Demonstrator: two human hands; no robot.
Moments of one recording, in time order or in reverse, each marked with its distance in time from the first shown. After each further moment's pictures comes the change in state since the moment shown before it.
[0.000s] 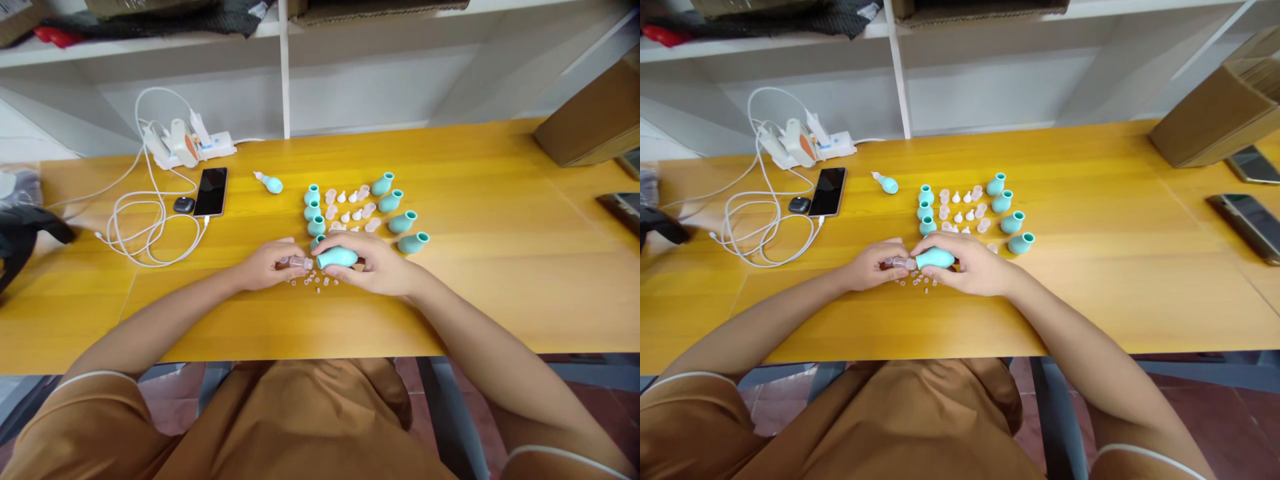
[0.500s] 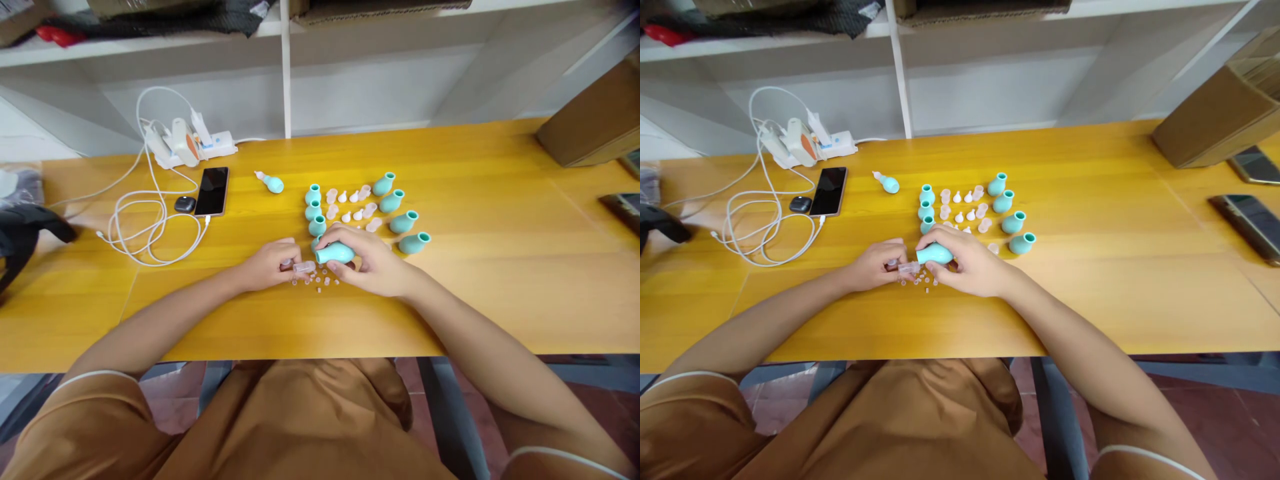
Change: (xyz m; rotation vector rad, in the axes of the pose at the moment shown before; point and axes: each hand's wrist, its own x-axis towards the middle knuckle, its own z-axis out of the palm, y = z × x) left_hand 0.001 0.002 0.004 0.053 0.003 -0.048; right_hand 0.002 0.003 0.005 -0.114 0.046 -0.026
